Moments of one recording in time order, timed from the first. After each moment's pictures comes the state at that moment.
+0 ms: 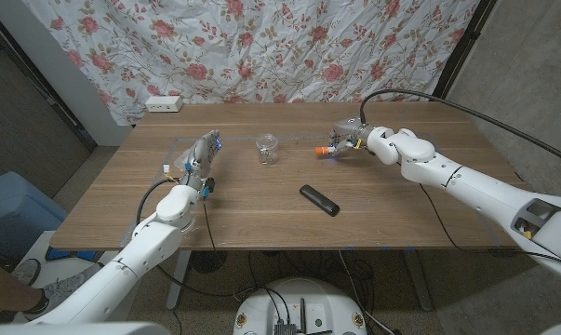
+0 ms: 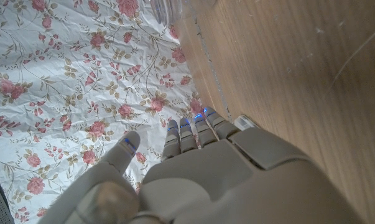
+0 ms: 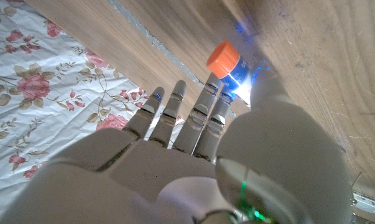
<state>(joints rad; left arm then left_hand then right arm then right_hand) 1.07 0.61 0.30 -1.63 -0.53 -0.18 0.30 0.03 0.08 0.74 0.13 0.20 0.14 0.01 0.18 0.17 0.11 -0.05 0.19 0.17 0.08 0.01 0.18 0.16 0.11 -0.03 0.19 0.17 -0.41 -0.72 -0.90 -1.49 -0.79 -0.11 0.19 1.00 0.00 0.30 -0.15 0.26 0.95 -0.20 0.43 0.19 1.06 -0.22 0.22 0.20 0.44 -0.04 0.43 0.25 0.35 0.02 0.19 0.16</state>
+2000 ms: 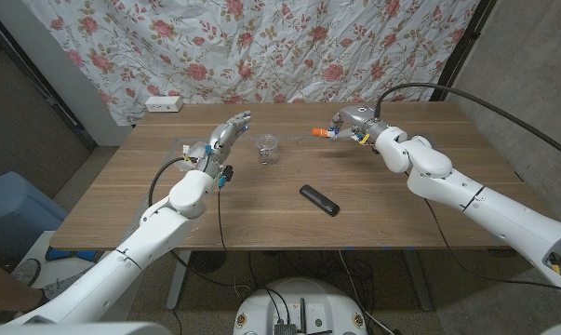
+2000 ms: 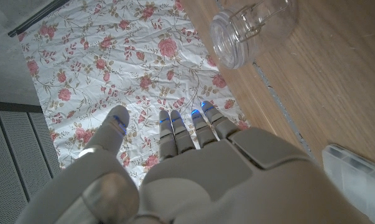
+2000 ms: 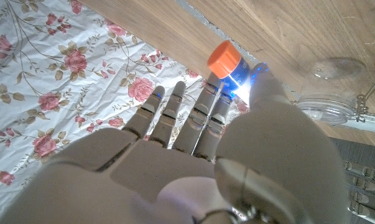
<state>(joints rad) 1.03 0.64 0.37 -1.81 -0.38 -0.11 0.27 0.26 0.03 0.75 -0.19 0.17 0.32 -0.08 0.20 0.17 0.27 -0.14 0.20 0.17 0.16 -0.04 0.18 0.16 0.19 -0.04 0.19 0.16 -0.63 -0.80 -0.71 -1.81 -0.74 -0.26 0.07 1.00 0.01 0.28 -0.15 0.25 0.94 -0.20 0.40 0.19 1.07 -0.22 0.21 0.21 0.42 -0.04 0.42 0.24 0.36 0.04 0.18 0.16</state>
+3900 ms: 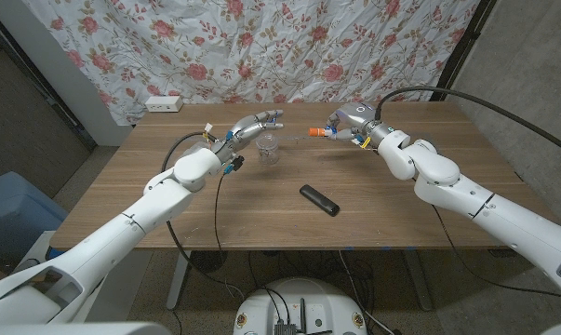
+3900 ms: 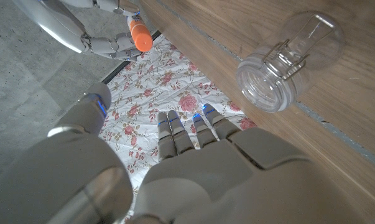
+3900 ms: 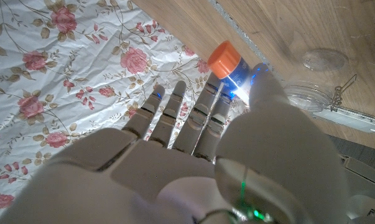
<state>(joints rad) 0.80 0.69 0.51 -1.68 -0.32 -0.10 -0.04 0.51 -0.16 0.72 -0.19 0.18 0.31 -0.10 0.21 0.17 0.28 -0.16 0.19 0.17 0.10 -0.03 0.17 0.17 0.13 -0.04 0.17 0.16 -0.69 -0.83 -0.68 -1.86 -0.85 -0.20 0.00 1.00 0.01 0.28 -0.15 0.26 0.95 -0.20 0.39 0.19 1.07 -0.22 0.20 0.21 0.44 -0.05 0.41 0.24 0.37 0.02 0.18 0.16</state>
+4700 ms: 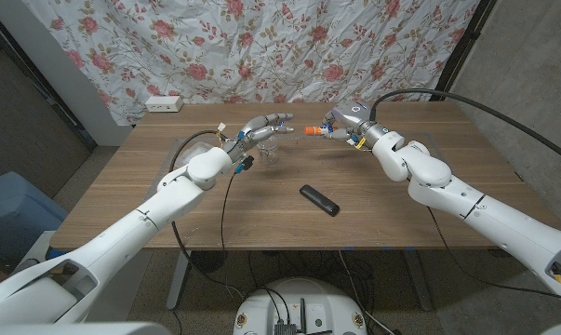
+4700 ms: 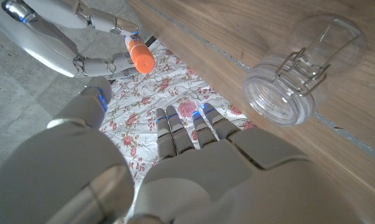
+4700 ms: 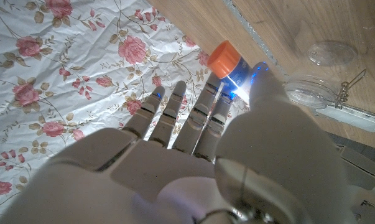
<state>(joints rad) 0.75 0.65 0.56 -1.67 -0.24 -0.05 0.00 0.58 -0.18 0.69 -0.19 0.18 0.34 -0.07 0.22 0.17 0.34 -0.16 0.20 0.17 0.11 -0.02 0.18 0.17 0.13 -0.03 0.18 0.16 -0.67 -0.78 -0.70 -1.83 -0.89 -0.20 -0.04 1.01 0.00 0.28 -0.15 0.26 0.95 -0.20 0.38 0.19 1.07 -0.22 0.20 0.21 0.44 -0.05 0.41 0.24 0.36 0.02 0.19 0.16</state>
